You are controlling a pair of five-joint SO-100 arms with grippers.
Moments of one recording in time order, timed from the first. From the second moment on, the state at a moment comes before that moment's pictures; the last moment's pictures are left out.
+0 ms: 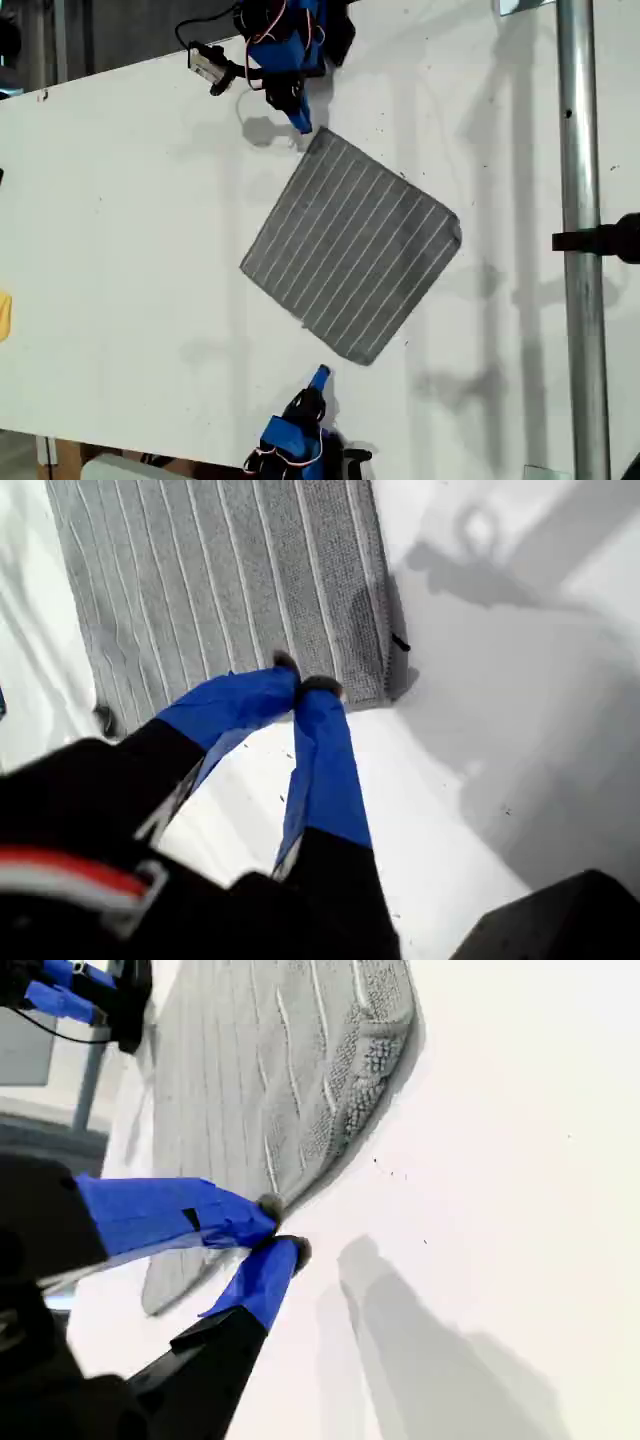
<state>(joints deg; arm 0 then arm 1) 0.7 199.2 178.4 74.6 -58.8 5.4 188.1 165.3 81.0 86.0</state>
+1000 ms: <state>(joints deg) -11.0 199.2 178.4 74.6 -88.2 7.8 188.7 164.0 82.7 86.0</state>
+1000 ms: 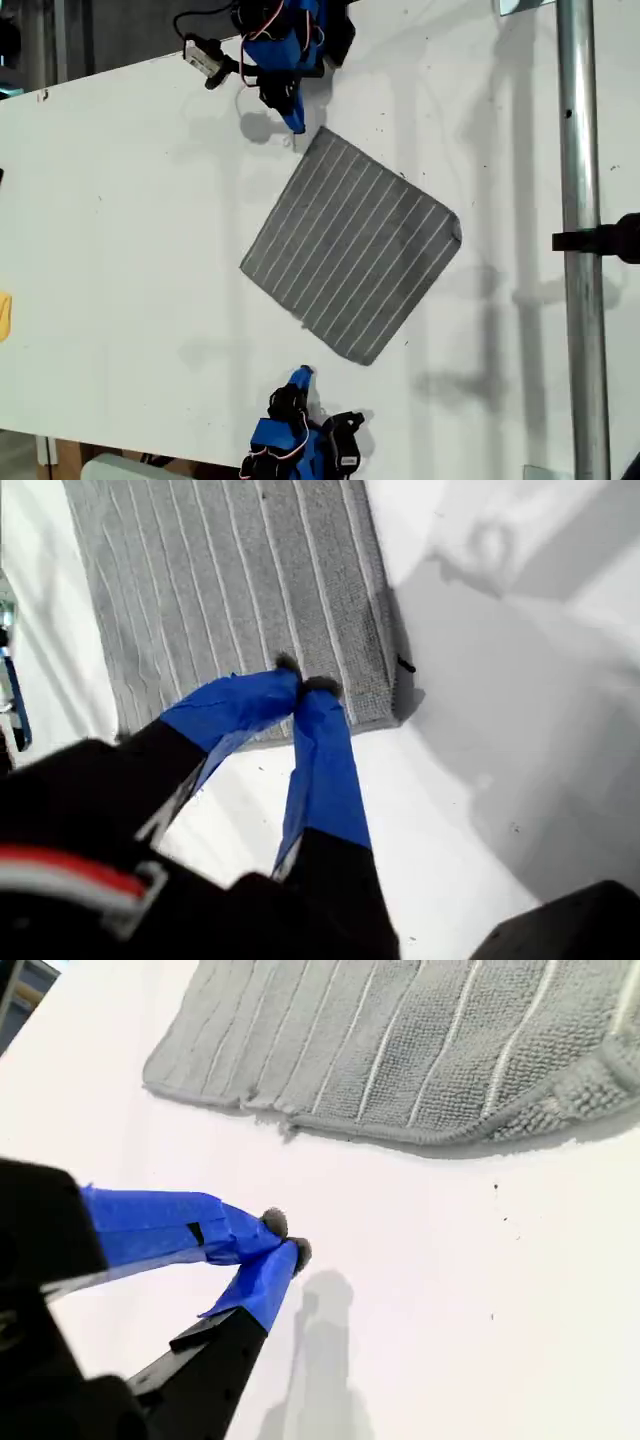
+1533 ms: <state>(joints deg) -5.7 189.2 172.5 67.9 -91.0 0.9 173.3 152.0 77.3 86.0</state>
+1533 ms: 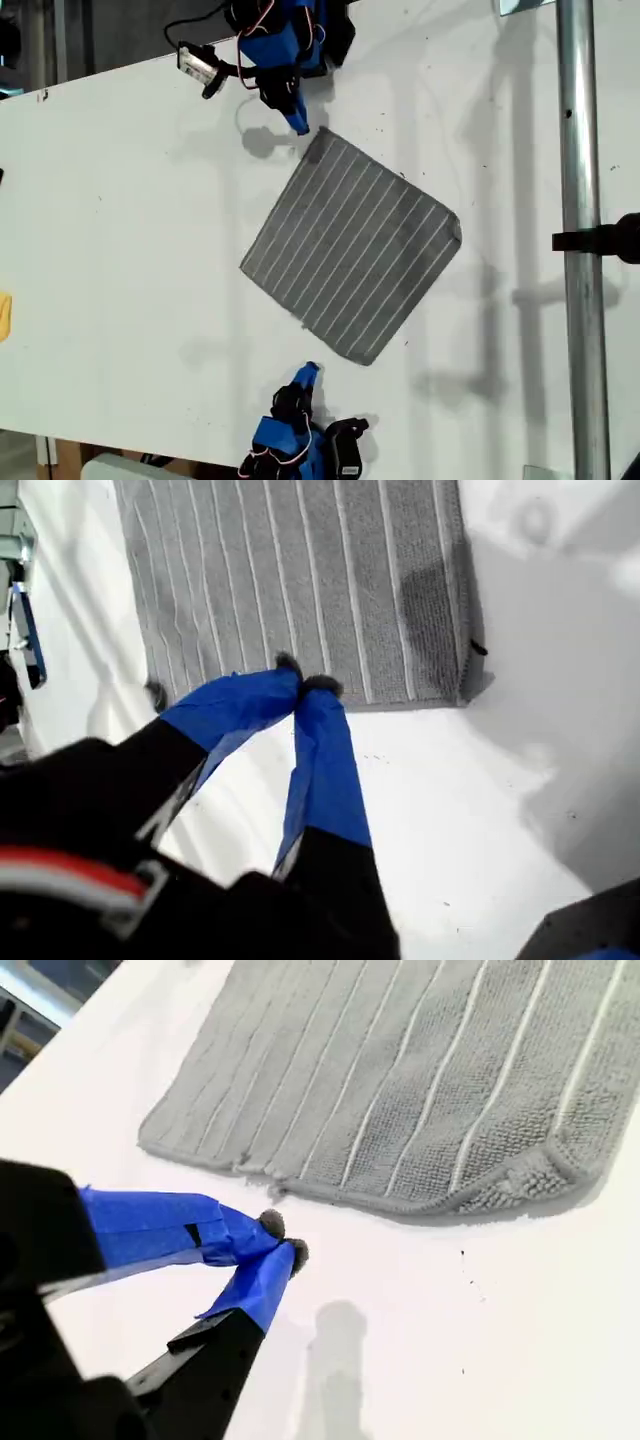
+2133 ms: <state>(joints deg) 0.2 147.7 145.5 60.2 -89.7 -10.3 136.4 125.8 70.0 86.0</state>
